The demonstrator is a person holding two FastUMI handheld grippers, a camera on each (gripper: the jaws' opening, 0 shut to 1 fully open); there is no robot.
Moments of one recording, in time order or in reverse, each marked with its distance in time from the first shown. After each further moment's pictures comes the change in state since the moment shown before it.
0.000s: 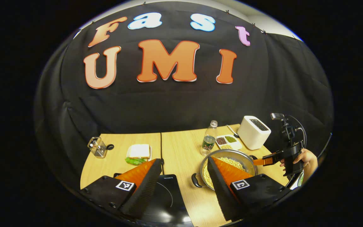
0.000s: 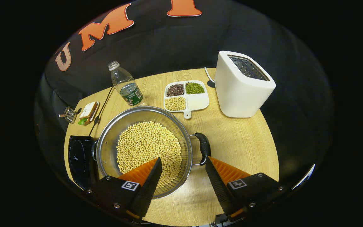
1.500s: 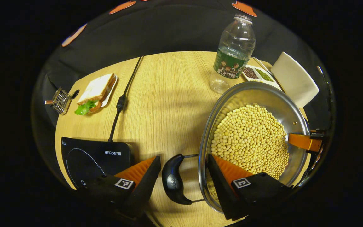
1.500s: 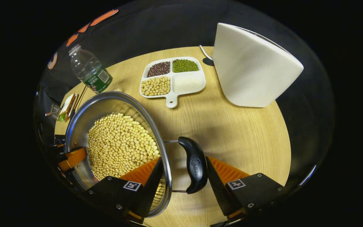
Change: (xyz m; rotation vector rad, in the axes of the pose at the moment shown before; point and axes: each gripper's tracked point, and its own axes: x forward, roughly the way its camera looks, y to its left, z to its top) left arm 0.198 -0.037 -0.208 -0.044 0.599 0.111; right arm 0.099 -0.028 -0.020 0.017 0.144 -0.019
